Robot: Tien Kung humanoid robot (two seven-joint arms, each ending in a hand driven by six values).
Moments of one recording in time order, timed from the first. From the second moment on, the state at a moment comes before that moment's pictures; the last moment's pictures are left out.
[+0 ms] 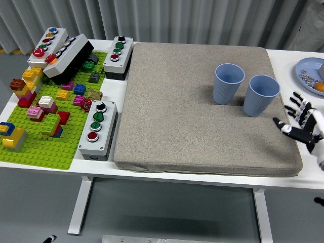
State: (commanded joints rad) left arm -0.09 0.11 -1.18 -0.18 1.15 -0.19 0.06; right arm 0.14 -0.42 1.18 1.40 -0.95 -0.25 0.15
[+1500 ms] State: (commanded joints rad) left arm -0.11 0.12 -1.18 -0.18 1.13 -0.18 0.05; right arm 0.61 -0.39 1.36 1.07 -0.89 -0.25 0.15
